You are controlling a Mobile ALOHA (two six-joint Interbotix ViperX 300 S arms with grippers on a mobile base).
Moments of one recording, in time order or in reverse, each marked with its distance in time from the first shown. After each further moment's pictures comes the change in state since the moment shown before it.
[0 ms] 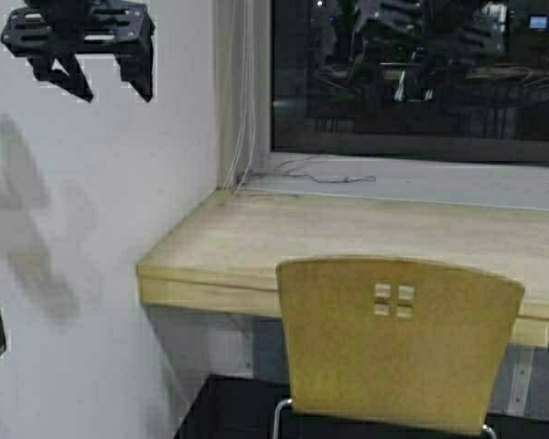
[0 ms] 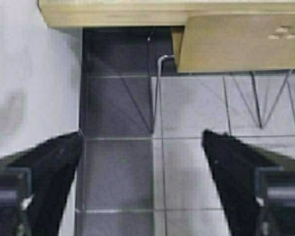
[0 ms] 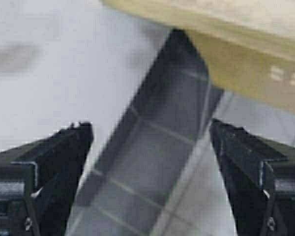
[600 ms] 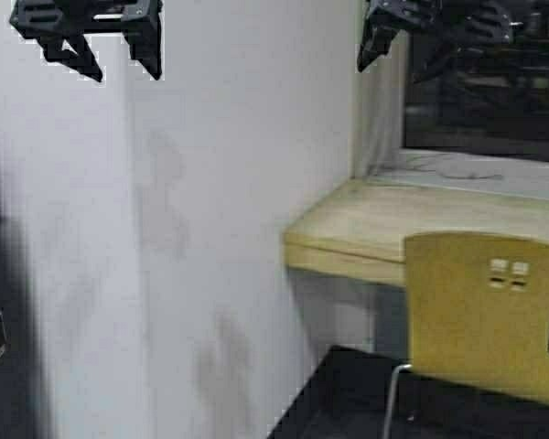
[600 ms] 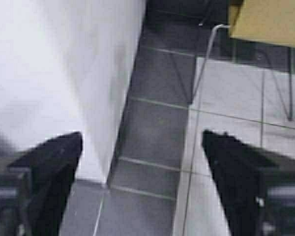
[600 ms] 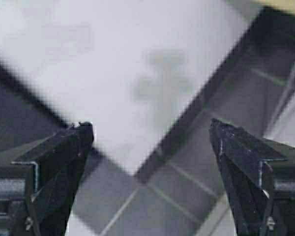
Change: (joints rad) left arm 0.006 0.002 -0.043 -0.005 -0.014 -0.002; right arm -0.038 0.008 0.014 -0.018 -0.087 0.031
